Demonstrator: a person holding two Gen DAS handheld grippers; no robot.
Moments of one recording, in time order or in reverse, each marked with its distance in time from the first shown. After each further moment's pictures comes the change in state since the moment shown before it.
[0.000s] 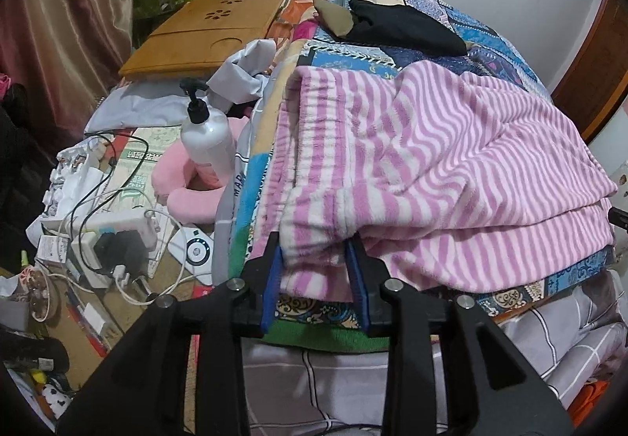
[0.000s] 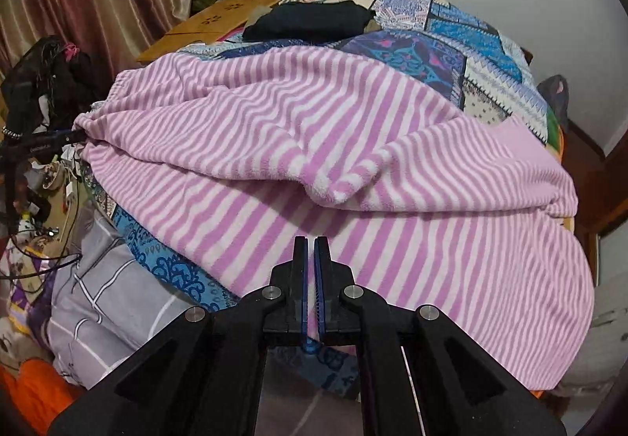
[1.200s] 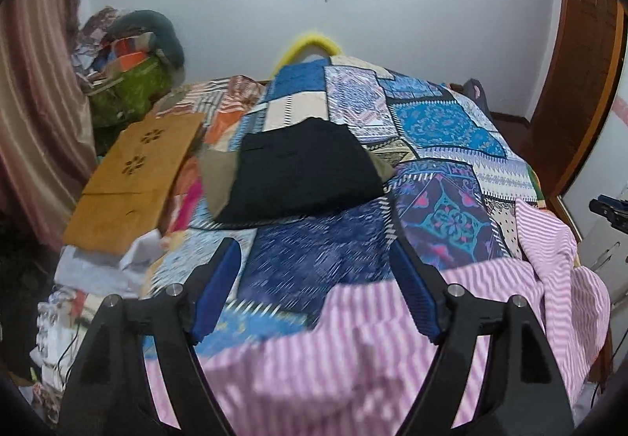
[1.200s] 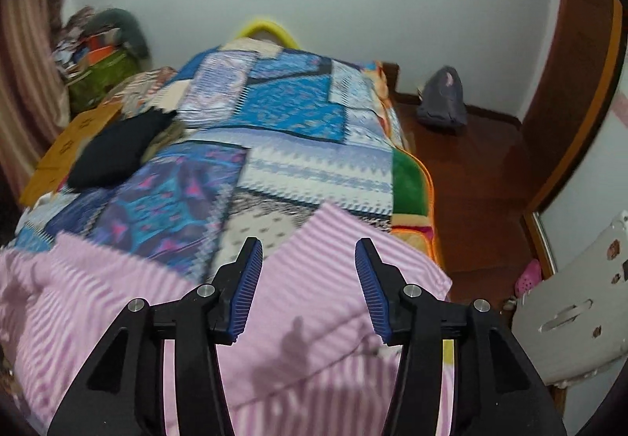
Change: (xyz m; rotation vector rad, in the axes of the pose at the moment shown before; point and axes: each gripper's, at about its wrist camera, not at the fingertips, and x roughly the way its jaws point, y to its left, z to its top) left arm 0.036 -0.225 0.223 0.173 -0.238 0.003; right arm -0.003 -0.263 0.104 0.318 -0.161 -0.284
